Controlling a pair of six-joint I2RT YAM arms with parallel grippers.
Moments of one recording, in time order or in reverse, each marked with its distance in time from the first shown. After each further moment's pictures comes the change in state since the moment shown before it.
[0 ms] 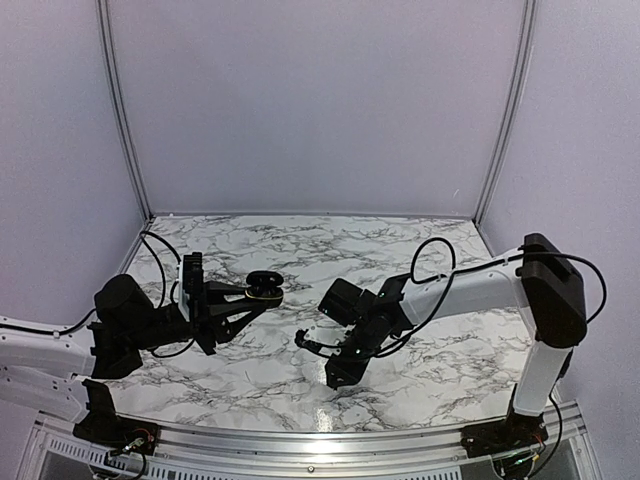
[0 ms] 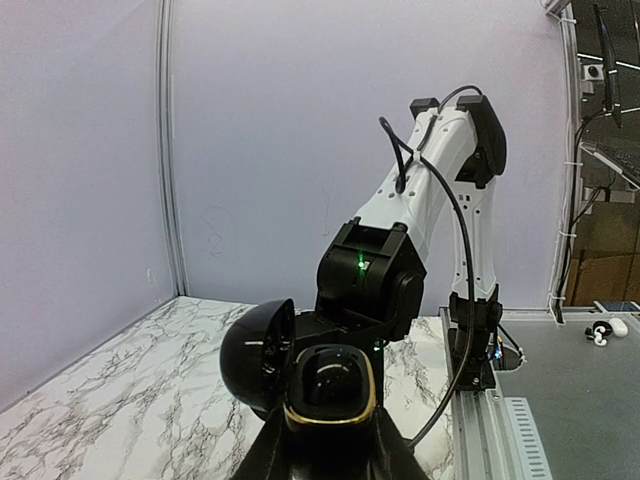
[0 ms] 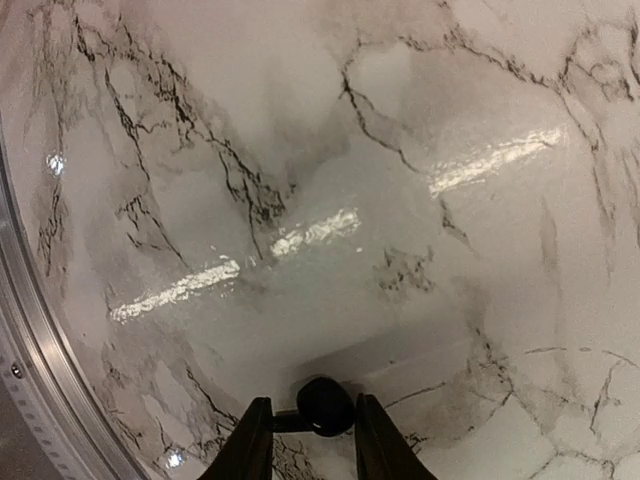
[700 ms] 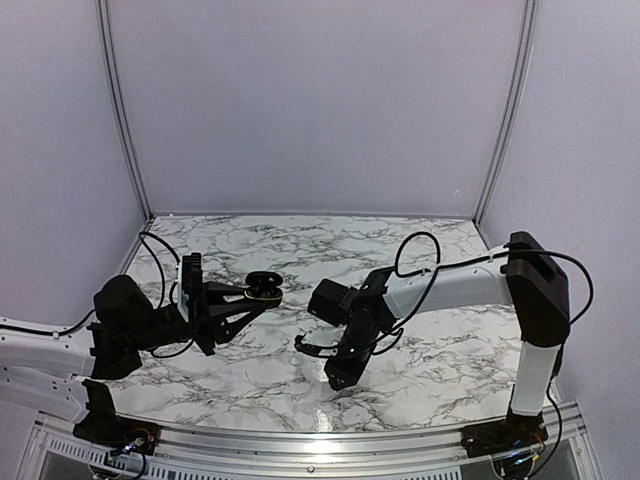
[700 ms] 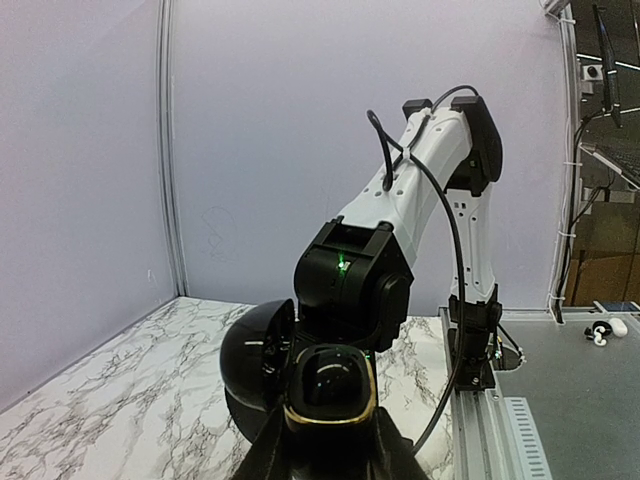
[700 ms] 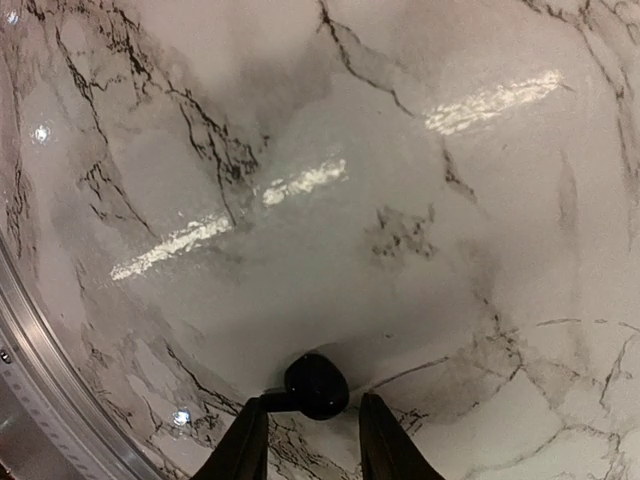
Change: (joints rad) left arm 0.000 -0.006 -0.006 0.000 0.000 0.000; right arm 0.013 0.090 0.155 -0.235 0.040 0.004
